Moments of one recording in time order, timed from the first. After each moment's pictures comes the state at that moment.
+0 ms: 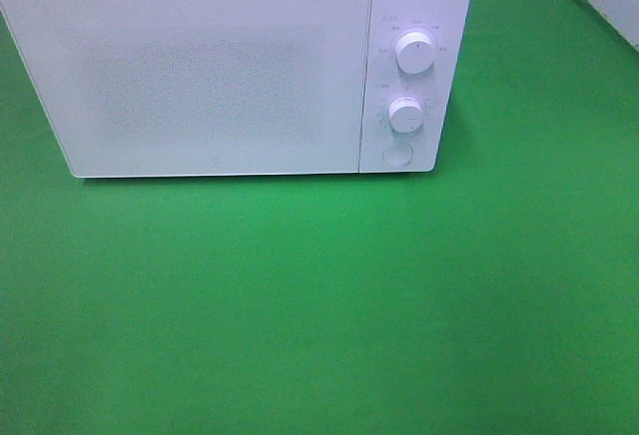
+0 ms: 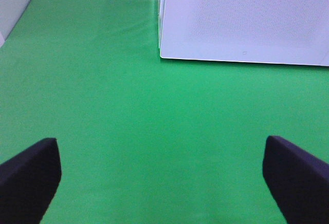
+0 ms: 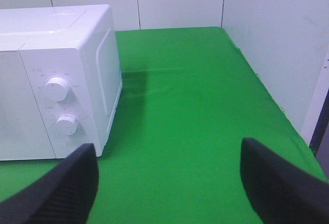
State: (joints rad) left arm 0.04 0.00 -0.52 -0.12 1.07 0.04; right arm 0.08 0.16 -0.46 -0.19 0.52 0.14
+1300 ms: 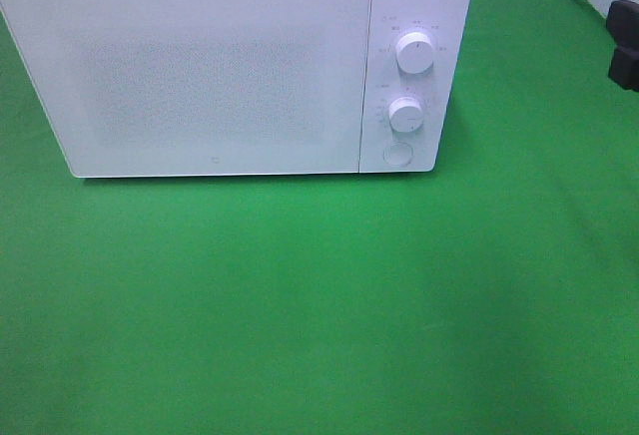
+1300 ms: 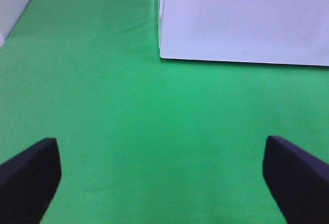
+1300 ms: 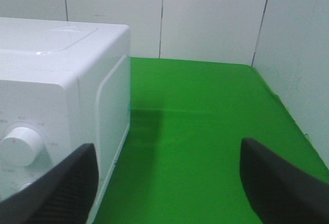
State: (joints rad) left arm 0.04 0.00 -0.52 -0.12 1.07 0.04; right arm 0.08 1.11 -0.38 0.00 -0.64 -0.14
